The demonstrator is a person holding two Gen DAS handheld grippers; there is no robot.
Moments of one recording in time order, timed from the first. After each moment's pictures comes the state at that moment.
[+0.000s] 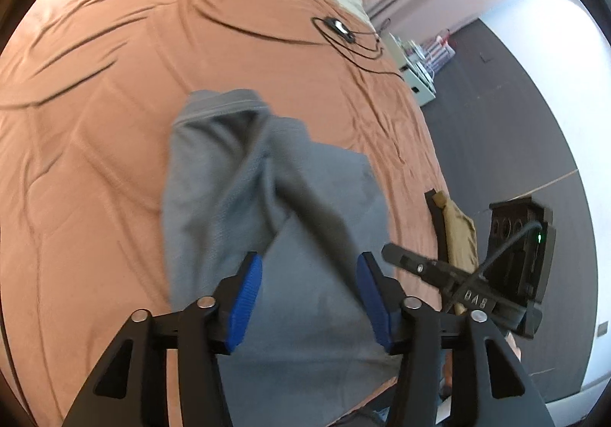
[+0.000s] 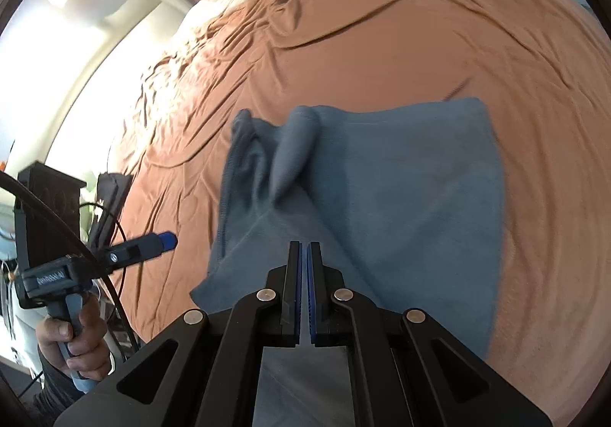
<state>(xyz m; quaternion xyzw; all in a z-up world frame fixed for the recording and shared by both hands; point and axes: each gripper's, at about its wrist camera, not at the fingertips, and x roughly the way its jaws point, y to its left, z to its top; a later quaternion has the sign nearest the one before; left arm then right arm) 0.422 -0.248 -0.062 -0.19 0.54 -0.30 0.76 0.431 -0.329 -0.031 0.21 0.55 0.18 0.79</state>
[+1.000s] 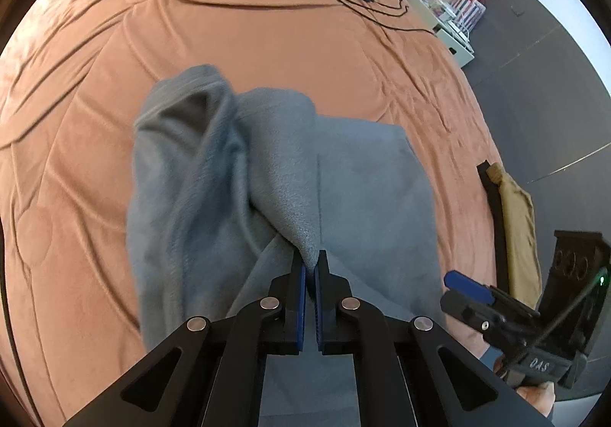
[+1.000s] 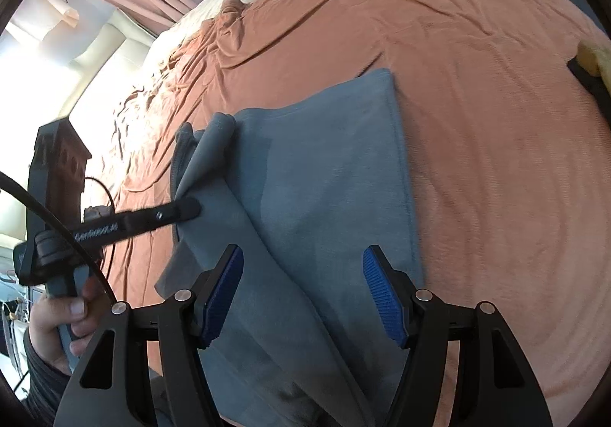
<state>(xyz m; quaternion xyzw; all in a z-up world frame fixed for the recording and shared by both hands) 0.440 -0.312 -0.092 -0.09 0.58 -0.25 0.77 0.374 -0.372 -0.031 0.26 0.54 0.12 0.79</state>
